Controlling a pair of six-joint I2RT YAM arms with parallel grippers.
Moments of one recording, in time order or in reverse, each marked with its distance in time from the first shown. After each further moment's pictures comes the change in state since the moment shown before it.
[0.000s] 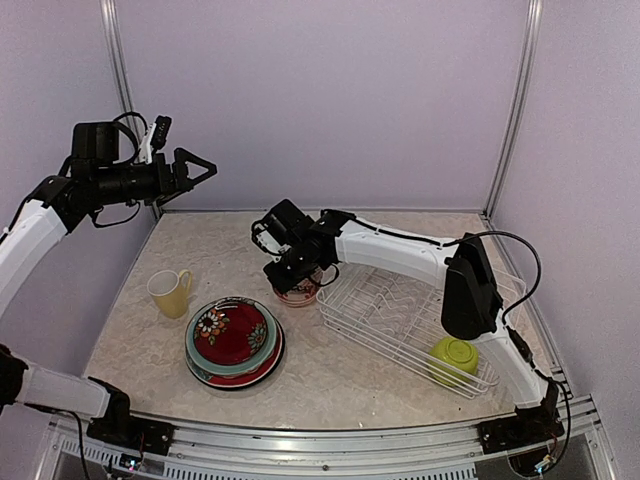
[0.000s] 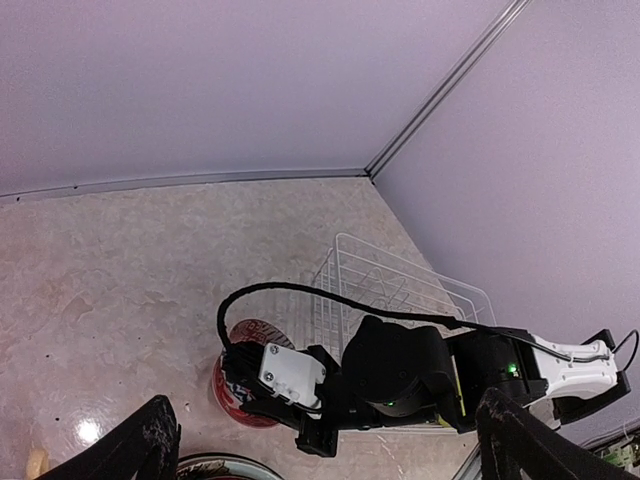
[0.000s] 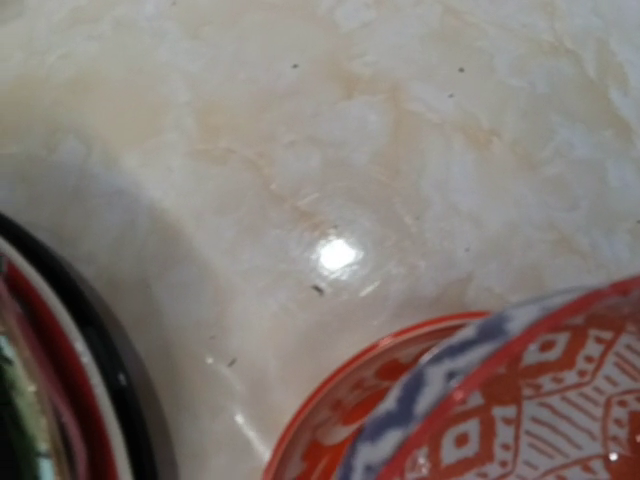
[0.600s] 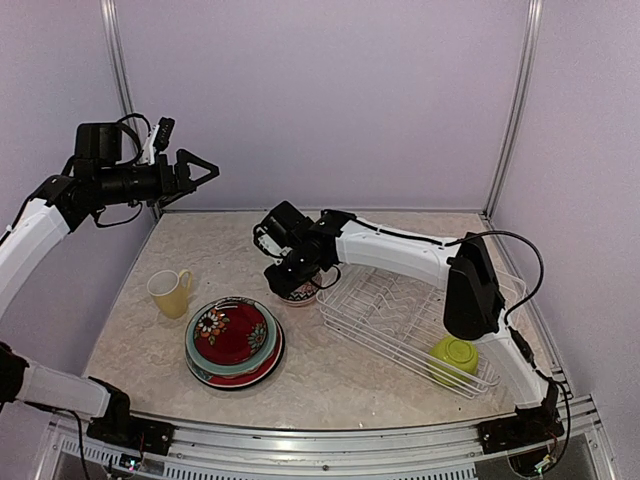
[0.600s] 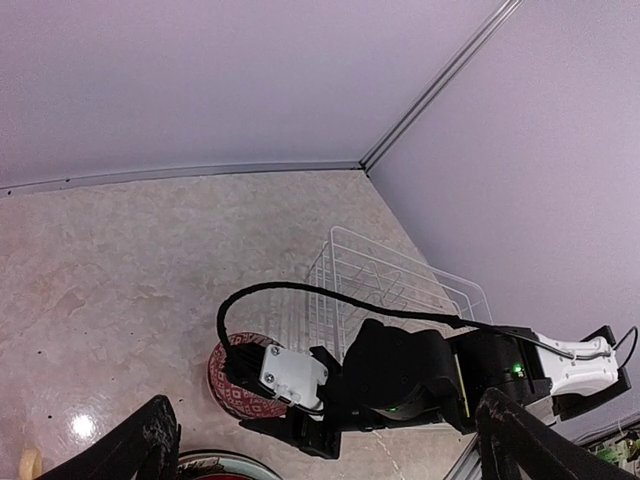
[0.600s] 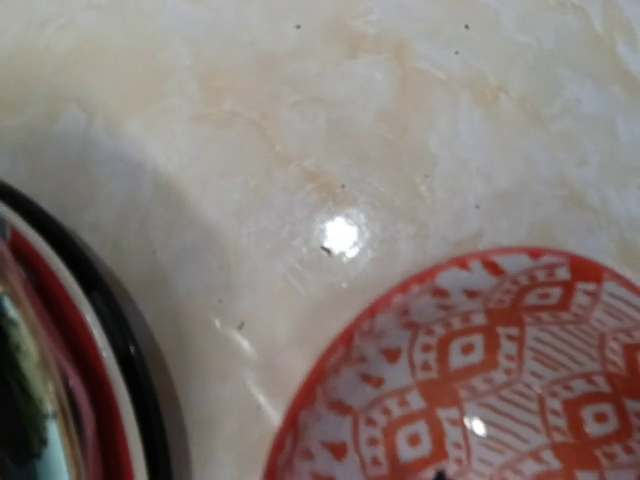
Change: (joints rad) left arm 0.000 0.014 0.000 0.000 0.022 -0.003; right arm 0.011 -0.010 -0.009 -0.039 0.003 0.046
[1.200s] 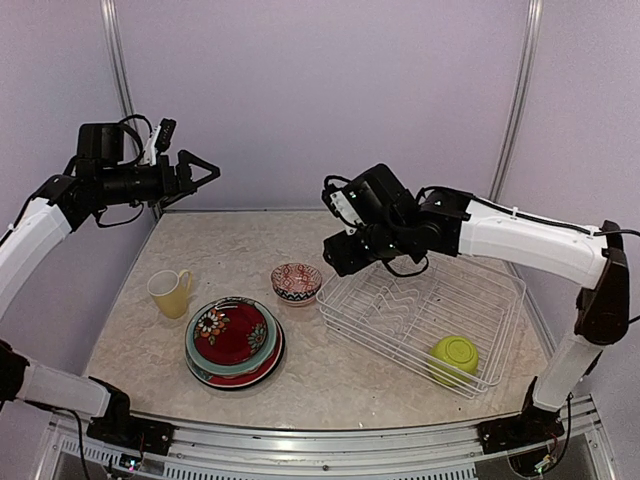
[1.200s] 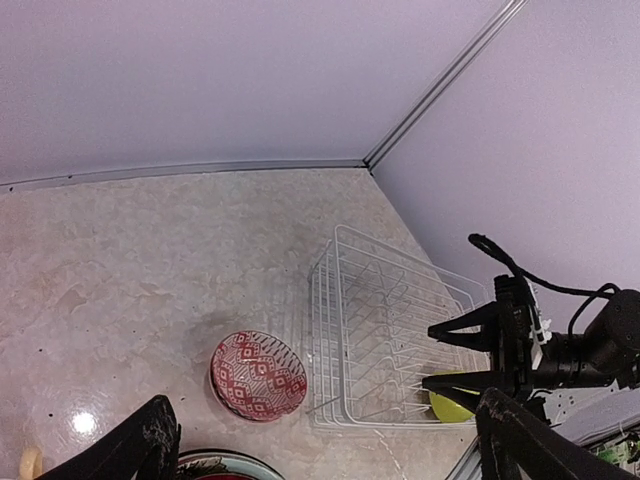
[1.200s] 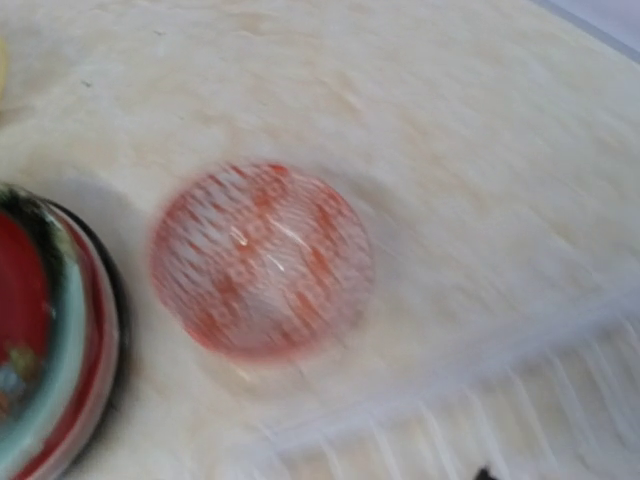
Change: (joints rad) left arm -0.003 0.008 0.000 -0.001 -0.006 0.001; right arm 0.003 -0.737 -0.712 0.194 0.182 0.079
